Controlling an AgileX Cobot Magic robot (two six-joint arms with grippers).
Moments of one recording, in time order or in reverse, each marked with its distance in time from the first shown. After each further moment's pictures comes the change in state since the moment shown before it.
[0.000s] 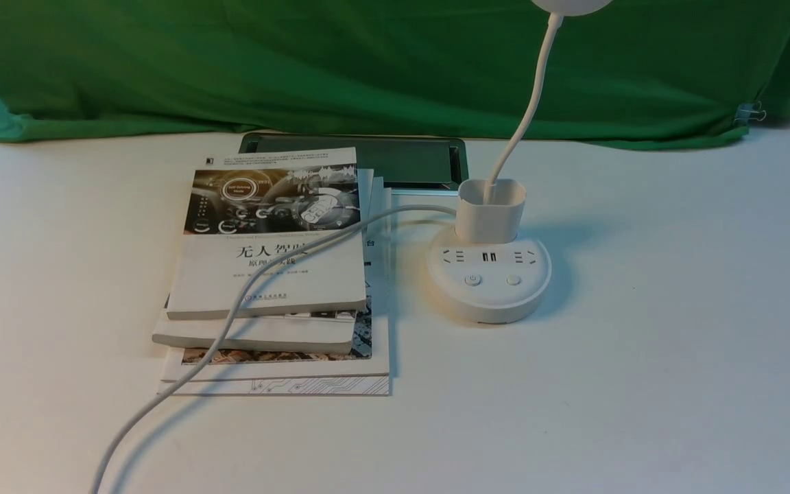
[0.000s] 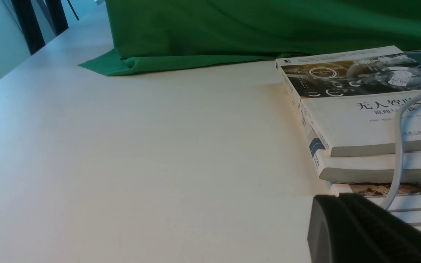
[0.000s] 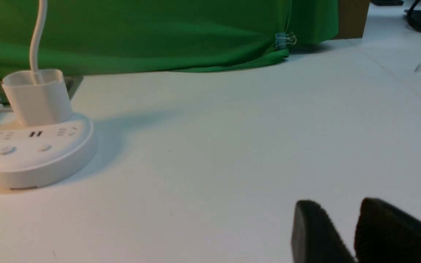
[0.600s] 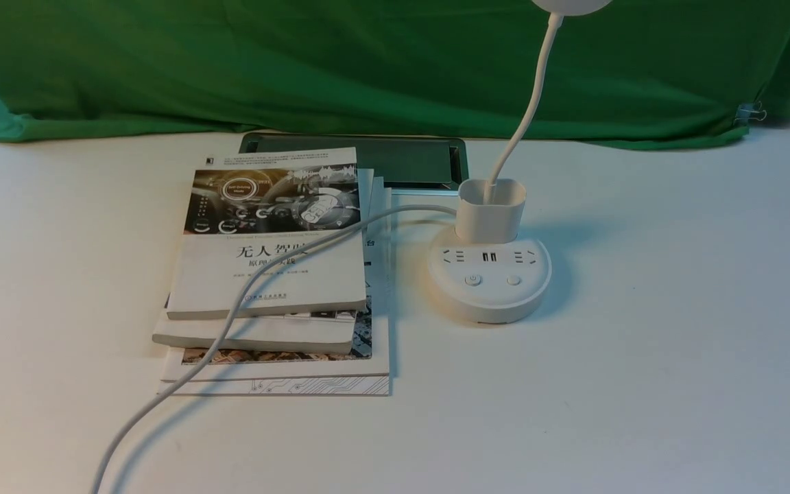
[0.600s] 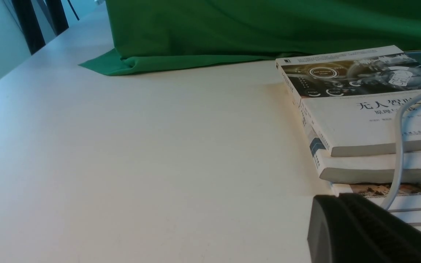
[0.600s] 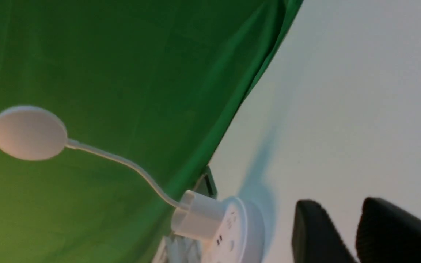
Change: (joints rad) right arm 0.000 0.000 0.000 0.285 -0.037 0.782; left arm 0.000 0.000 0.000 0.000 0.000 0.000
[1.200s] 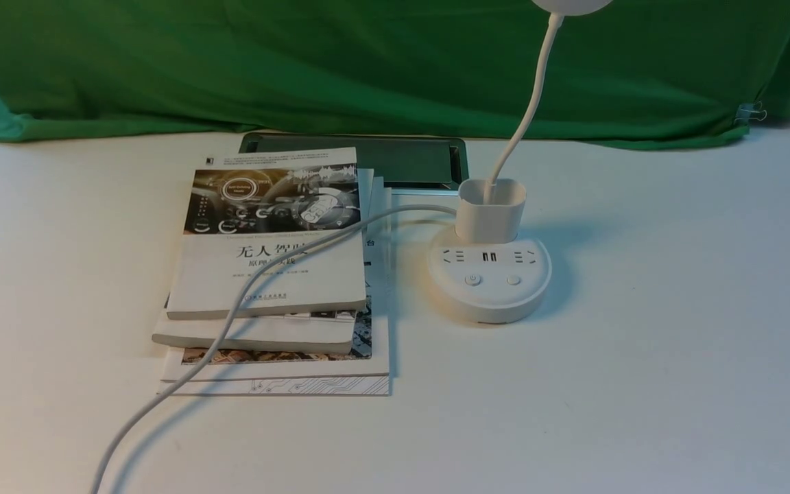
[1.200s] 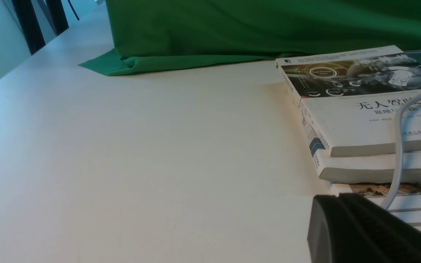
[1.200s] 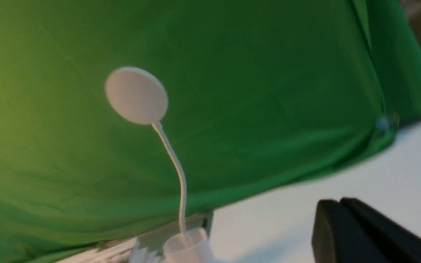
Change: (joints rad) right arm 0.131 0.173 -0.379 -0.157 -0.036 -0.682; left arm 0.000 0.000 0.000 0.000 0.000 0.000
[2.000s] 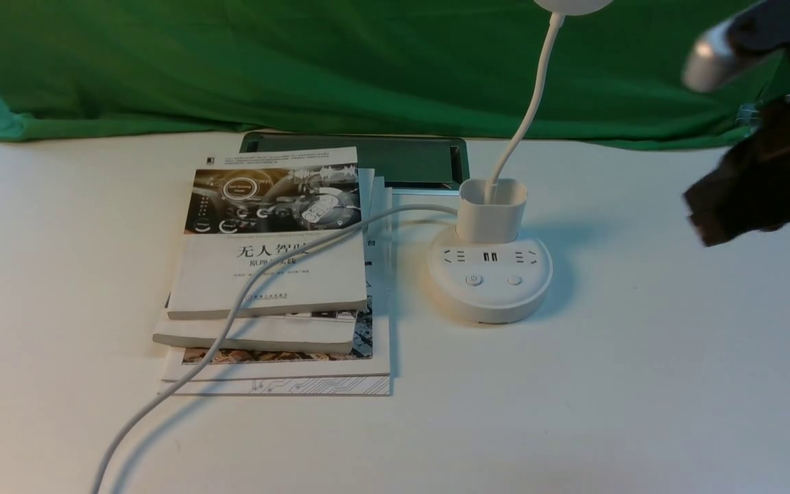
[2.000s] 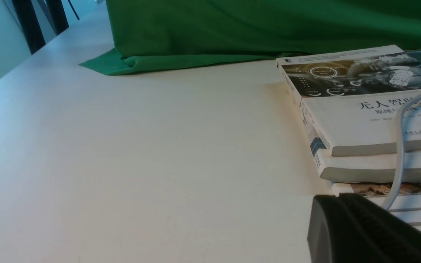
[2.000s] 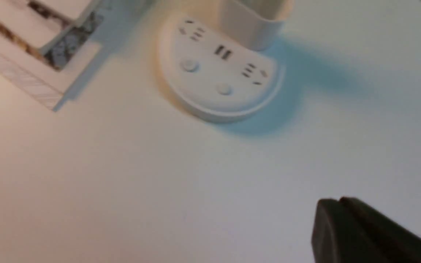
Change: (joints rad) right arm 0.308 1.227 -0.897 -0.042 0.731 -0.524; left arm 0.000 0.000 0.000 0.000 0.000 0.000
